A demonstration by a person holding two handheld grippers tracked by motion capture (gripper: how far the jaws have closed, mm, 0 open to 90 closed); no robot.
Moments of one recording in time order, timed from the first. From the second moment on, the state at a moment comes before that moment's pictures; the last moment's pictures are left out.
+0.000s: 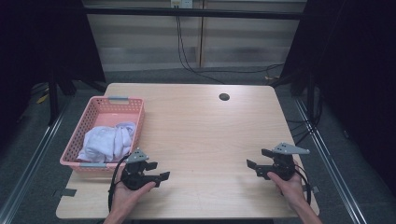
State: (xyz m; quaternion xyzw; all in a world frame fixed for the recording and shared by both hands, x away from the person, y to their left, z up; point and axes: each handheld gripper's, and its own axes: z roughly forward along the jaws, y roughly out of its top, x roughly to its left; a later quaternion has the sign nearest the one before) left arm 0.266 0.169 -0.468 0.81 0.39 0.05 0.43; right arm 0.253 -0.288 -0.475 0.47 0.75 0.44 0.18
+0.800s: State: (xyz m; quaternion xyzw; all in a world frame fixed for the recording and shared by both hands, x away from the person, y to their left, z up) left arm 0.264 0.201 -0.432 0.79 0.40 0.07 0.46; right arm 0.227 -0.286 -0.459 0.45 0.75 0.45 0.18
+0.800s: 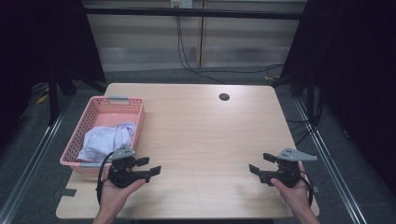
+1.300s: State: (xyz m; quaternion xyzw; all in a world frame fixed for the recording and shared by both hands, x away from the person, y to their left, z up) left arm 0.280 0.260 -0.398 0.78 0.42 0.13 0.44; right arm 0.233 -0.281 -0.466 0.45 0.76 0.44 0.16
